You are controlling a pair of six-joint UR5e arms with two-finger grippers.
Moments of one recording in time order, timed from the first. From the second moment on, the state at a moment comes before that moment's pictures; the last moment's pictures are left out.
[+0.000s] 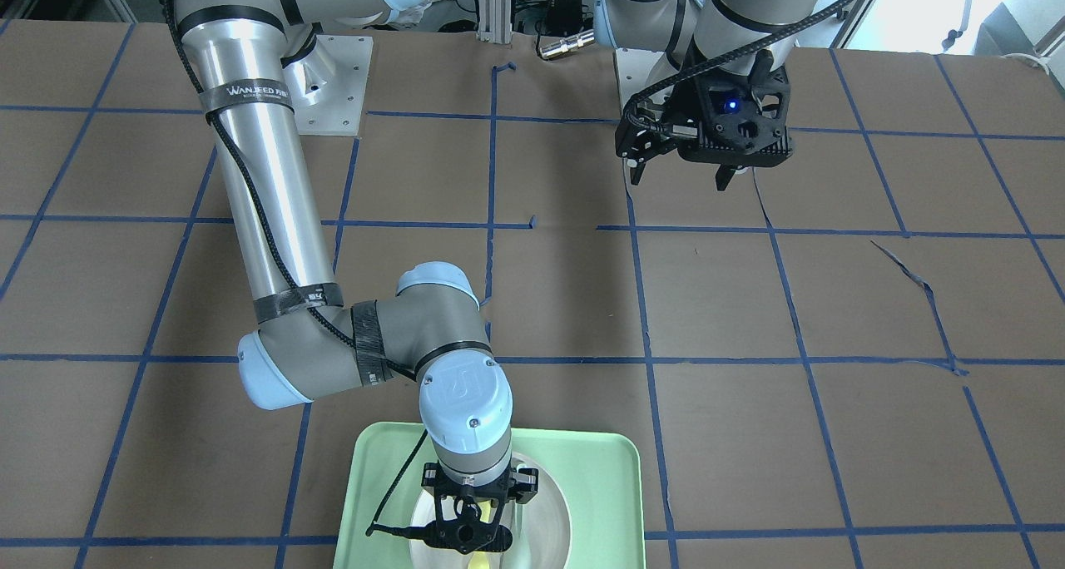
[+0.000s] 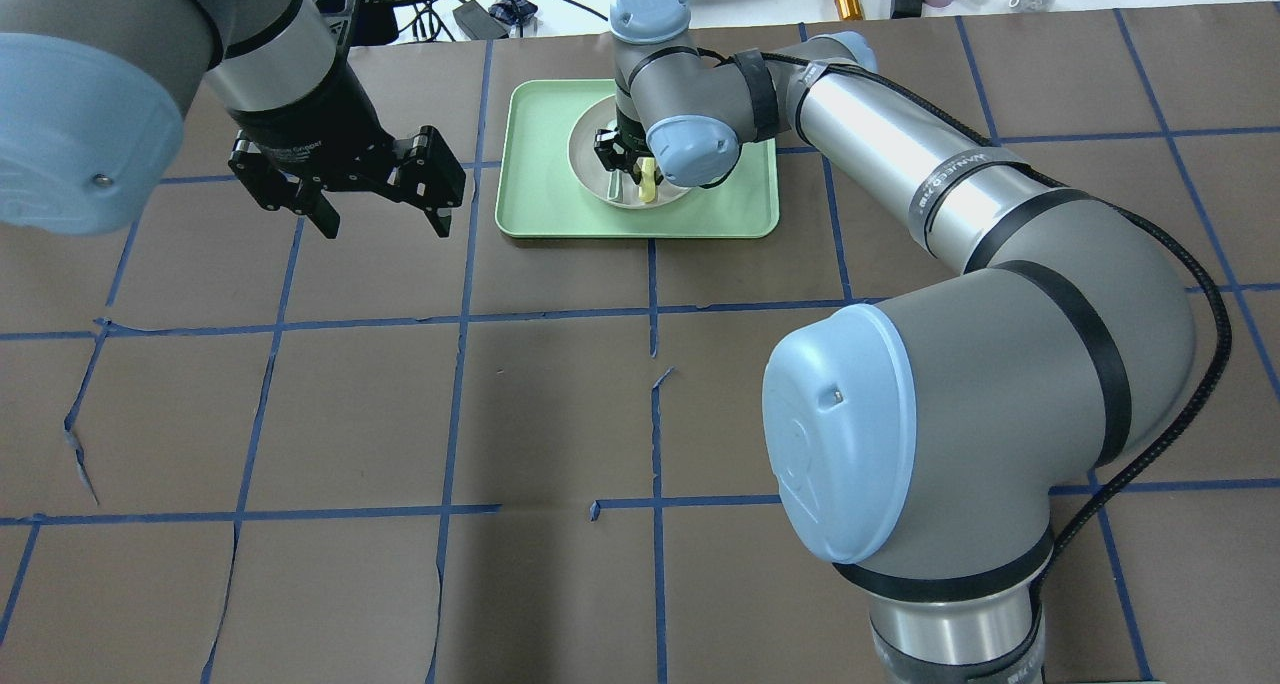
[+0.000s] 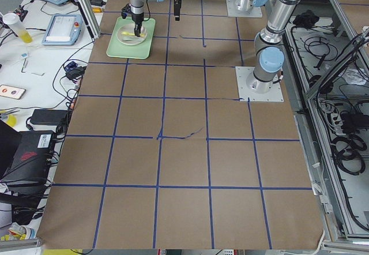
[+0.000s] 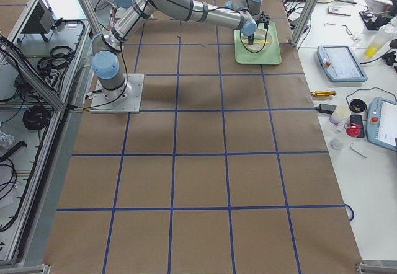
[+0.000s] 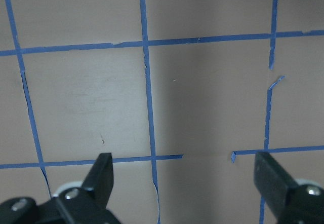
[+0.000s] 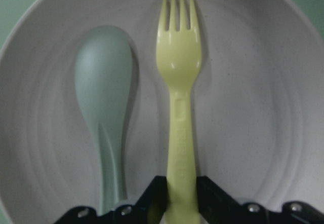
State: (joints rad) left arm -1.65 -1.57 -1.58 -1.57 1.56 -0.04; right arm 1.87 -0.68 1.10 -2.13 -1.57 0.38
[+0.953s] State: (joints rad) left arm -1.65 -1.57 -1.58 -1.57 1.56 -0.04; right arm 1.75 -0.81 1.20 -2.09 -1.57 0.14
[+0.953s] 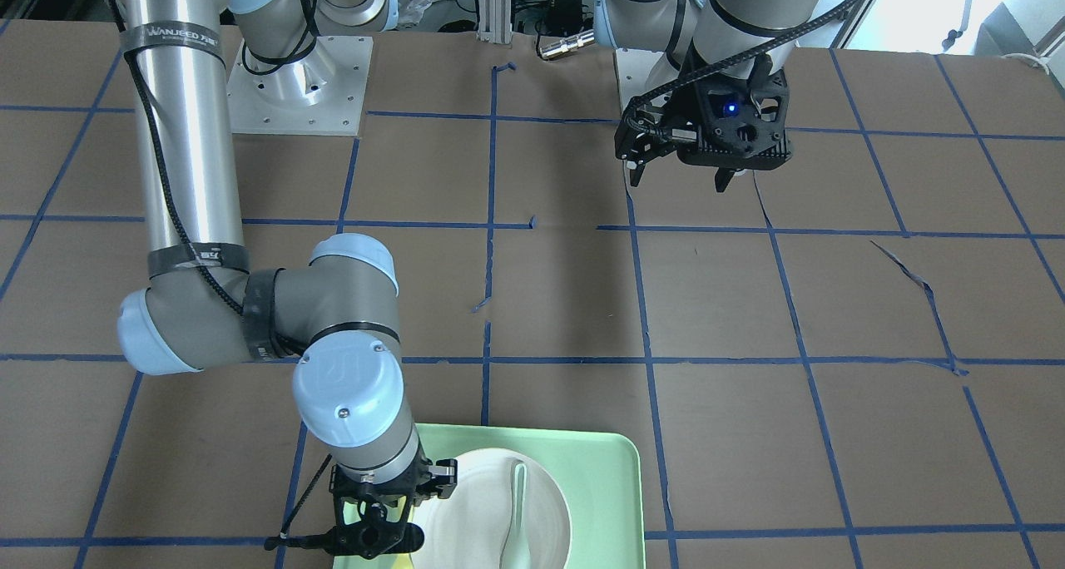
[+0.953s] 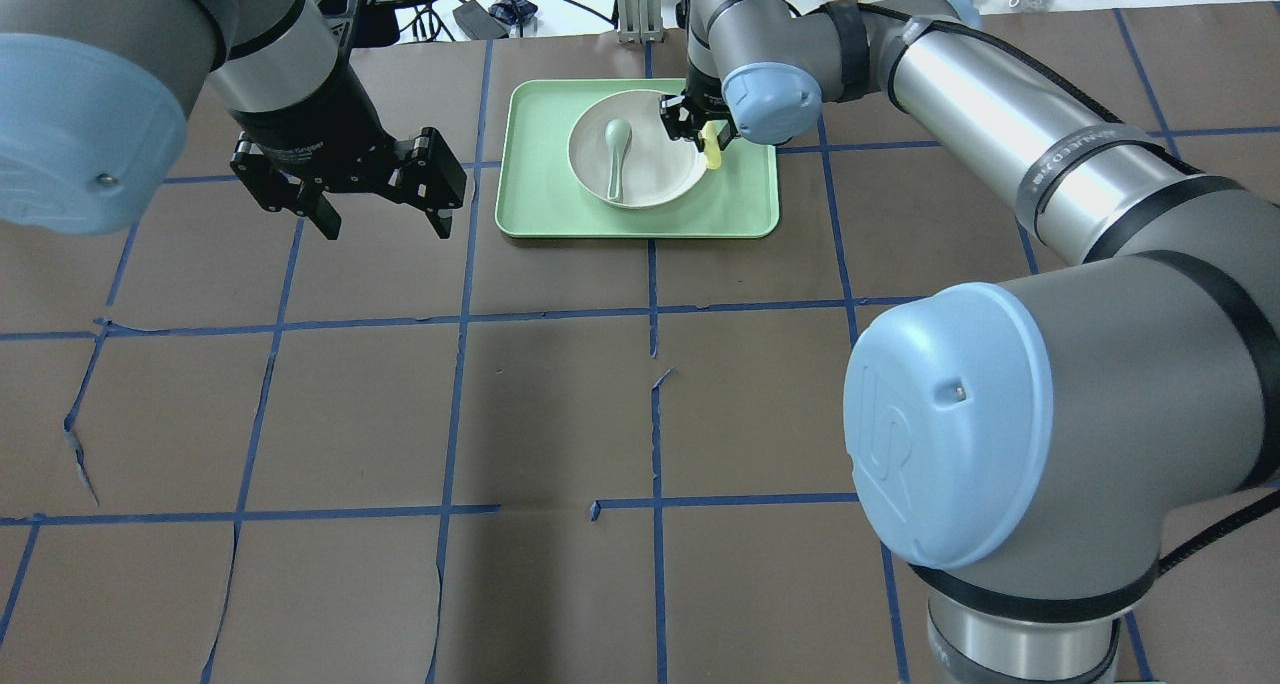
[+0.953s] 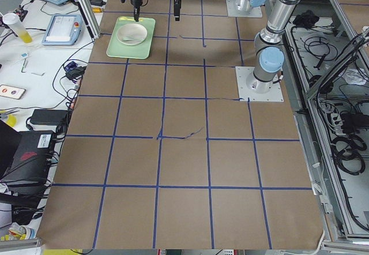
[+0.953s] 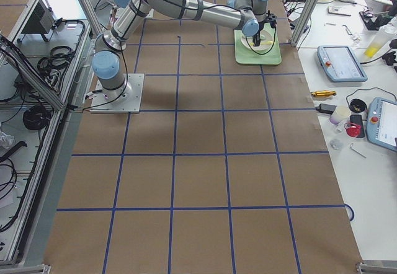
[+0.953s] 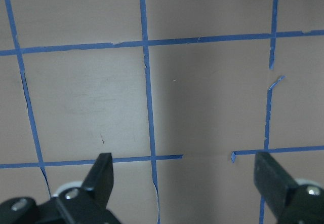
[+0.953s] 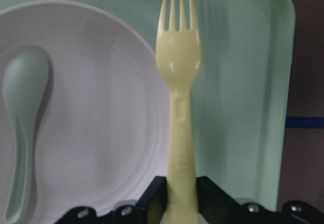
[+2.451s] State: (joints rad) left arm -1.65 -1.56 -1.59 -1.56 1.56 -0.05; right arm 1.72 -1.03 1.30 -1.95 -1.57 0.08
